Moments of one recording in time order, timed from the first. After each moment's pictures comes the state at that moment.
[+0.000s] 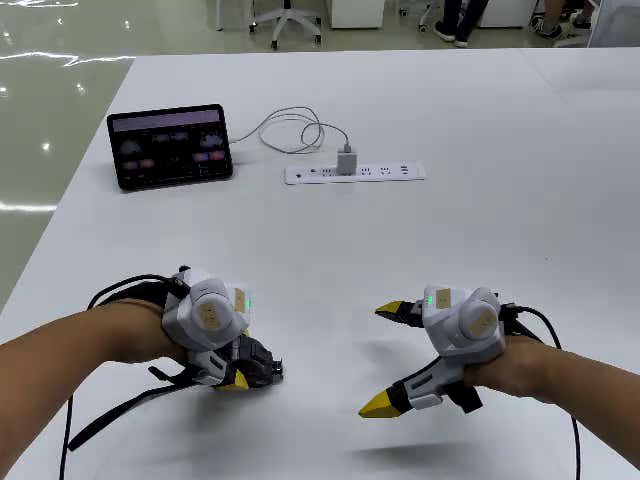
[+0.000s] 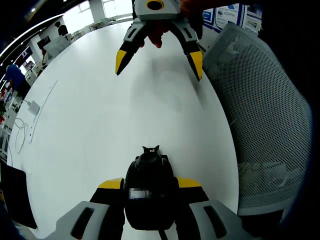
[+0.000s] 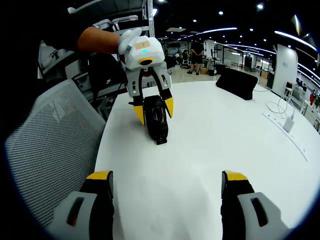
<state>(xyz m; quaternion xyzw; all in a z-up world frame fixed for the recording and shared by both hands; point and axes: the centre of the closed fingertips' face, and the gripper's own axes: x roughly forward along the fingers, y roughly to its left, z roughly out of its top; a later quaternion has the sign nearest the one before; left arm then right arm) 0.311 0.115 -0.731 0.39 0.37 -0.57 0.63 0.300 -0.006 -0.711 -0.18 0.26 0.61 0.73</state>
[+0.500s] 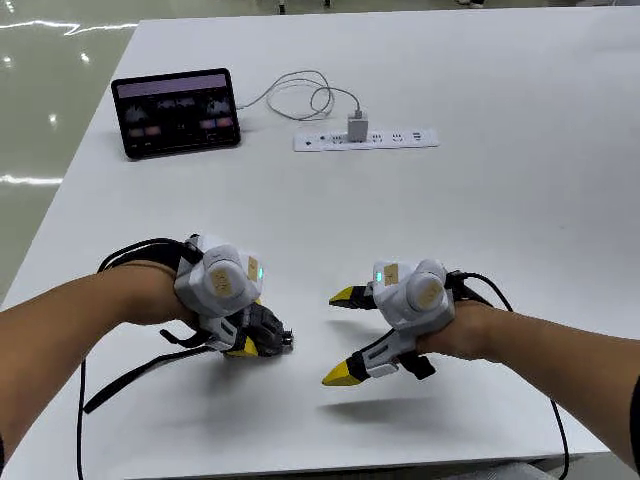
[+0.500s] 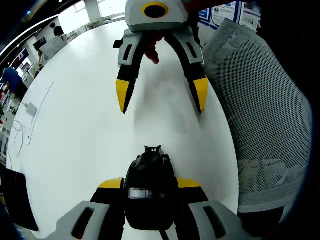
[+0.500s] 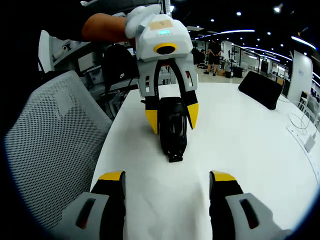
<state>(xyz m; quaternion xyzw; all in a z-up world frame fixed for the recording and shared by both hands) 0.308 0.115 -0.734 0.40 0.37 -0.57 0.62 0.285 0.055 -0.729 -0.20 0.25 0.66 0.68</state>
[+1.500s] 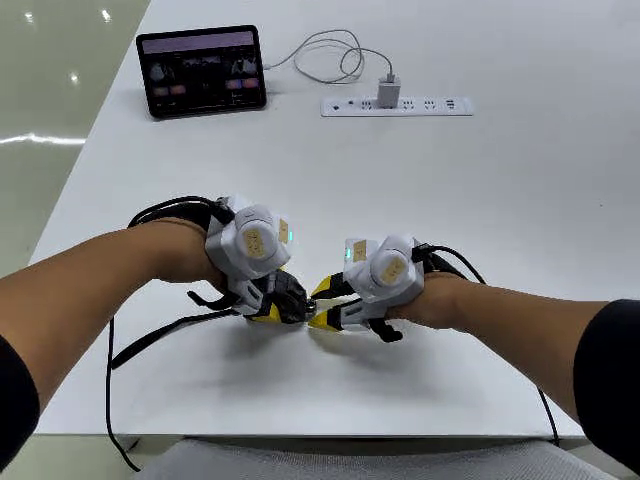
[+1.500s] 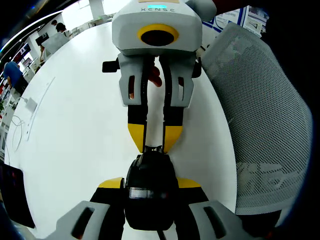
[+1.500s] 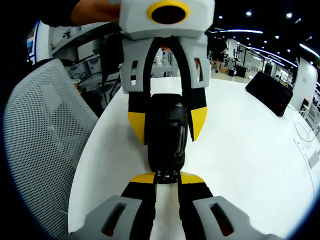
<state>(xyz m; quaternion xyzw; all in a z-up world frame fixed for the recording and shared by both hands) 0.308 0.115 -0.736 0.39 0.38 -0.57 0.62 0.304 0.099 -0.750 -0.24 0.25 0.65 0.68</state>
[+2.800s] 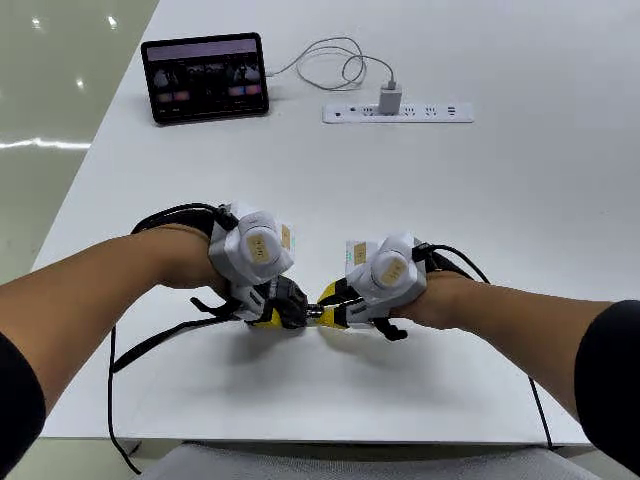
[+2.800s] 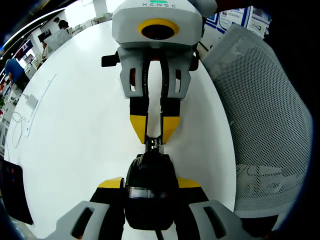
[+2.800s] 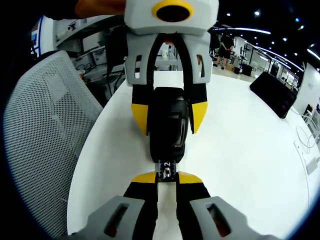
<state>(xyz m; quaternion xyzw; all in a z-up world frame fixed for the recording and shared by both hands) 0.307 0.114 -0.737 0.38 0.40 -0.56 0.62 0.301 0.081 -0.752 -0.28 0.26 0.66 0.65</state>
